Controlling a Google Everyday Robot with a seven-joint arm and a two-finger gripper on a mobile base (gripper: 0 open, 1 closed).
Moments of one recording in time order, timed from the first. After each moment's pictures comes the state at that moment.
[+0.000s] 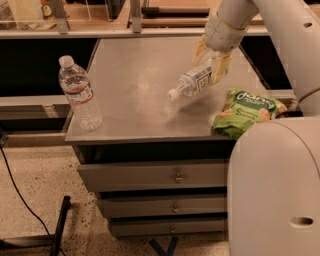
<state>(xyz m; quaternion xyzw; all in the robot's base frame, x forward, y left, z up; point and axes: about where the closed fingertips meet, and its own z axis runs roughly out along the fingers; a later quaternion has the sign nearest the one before) 0.696 -0.142 0.893 -0.88 0.44 -0.01 0.18</state>
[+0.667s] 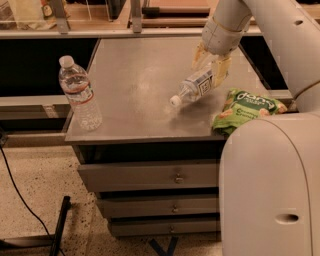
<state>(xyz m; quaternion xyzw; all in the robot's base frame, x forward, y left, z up) 0.690 -0.140 0.883 -0.90 0.42 0.00 0.14</state>
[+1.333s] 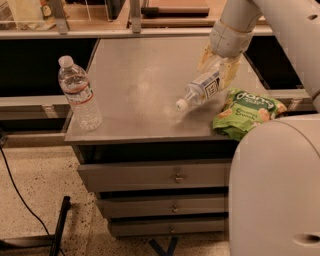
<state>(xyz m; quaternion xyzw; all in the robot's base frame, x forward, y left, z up) 0.663 -0.162 0.884 -0.90 0.42 0.00 0.11</state>
